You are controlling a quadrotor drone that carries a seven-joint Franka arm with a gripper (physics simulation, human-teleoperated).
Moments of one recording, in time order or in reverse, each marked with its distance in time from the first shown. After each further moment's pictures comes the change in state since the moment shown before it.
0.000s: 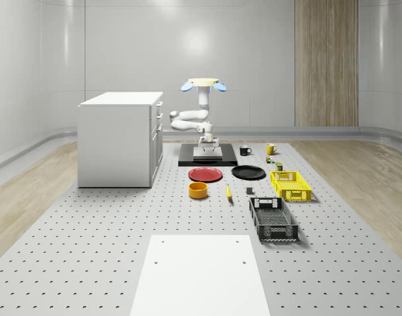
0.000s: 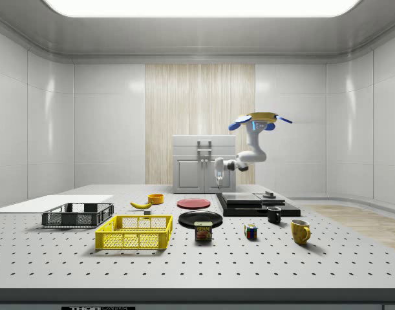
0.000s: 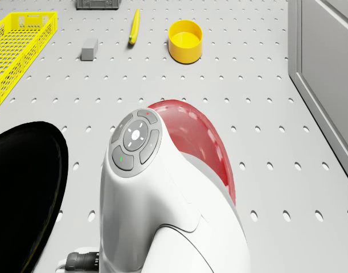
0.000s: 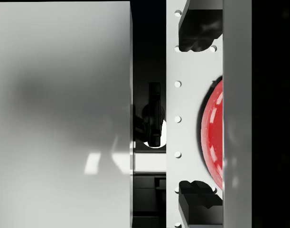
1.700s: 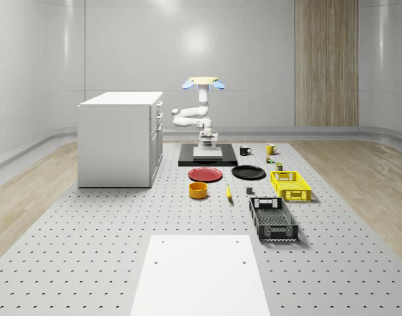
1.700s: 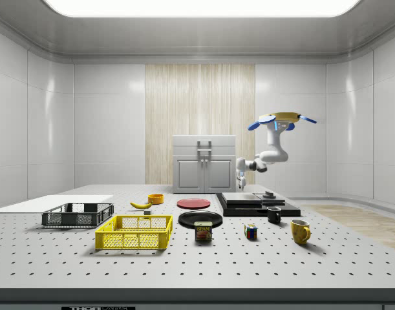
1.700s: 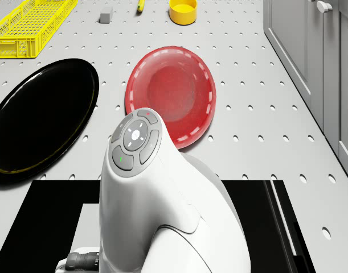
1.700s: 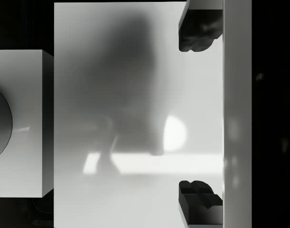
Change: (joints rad) arm 0.013 0.039 -0.005 -0.003 -0.018 -0.036 -0.011
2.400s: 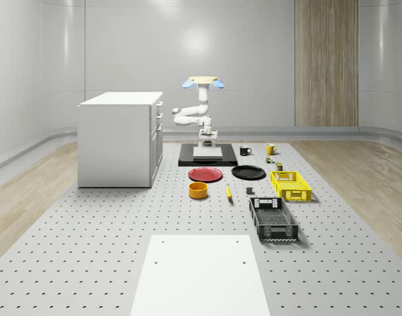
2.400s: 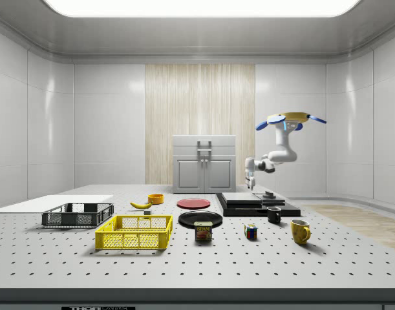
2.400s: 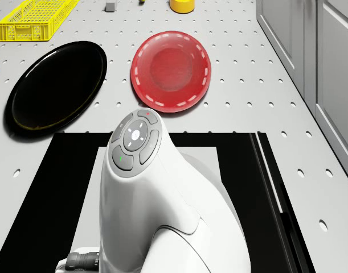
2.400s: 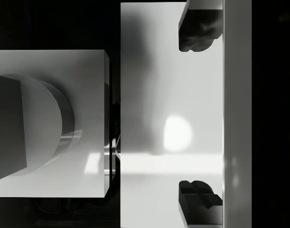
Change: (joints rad) arm 0.007 0.021 -0.003 -0.001 -0.010 -0.019 -0.006
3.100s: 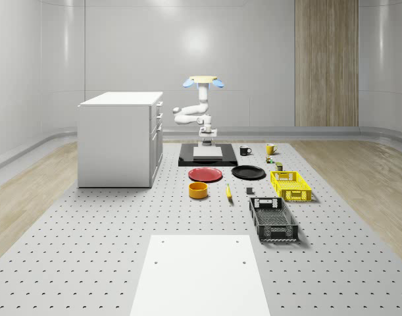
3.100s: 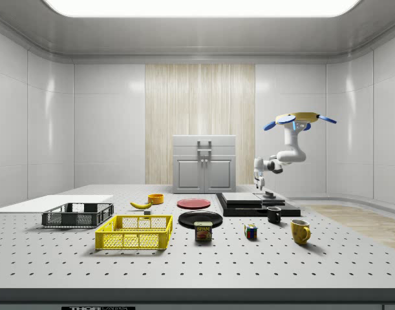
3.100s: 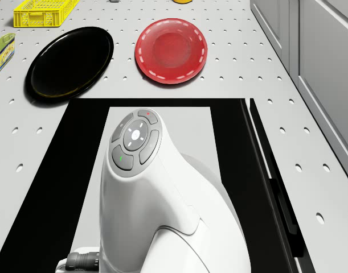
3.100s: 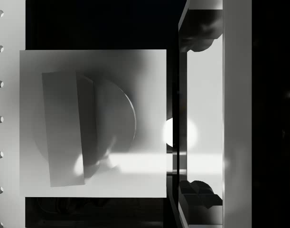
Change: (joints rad) arm 0.009 0.024 -0.004 -0.002 -0.011 -0.022 -0.007
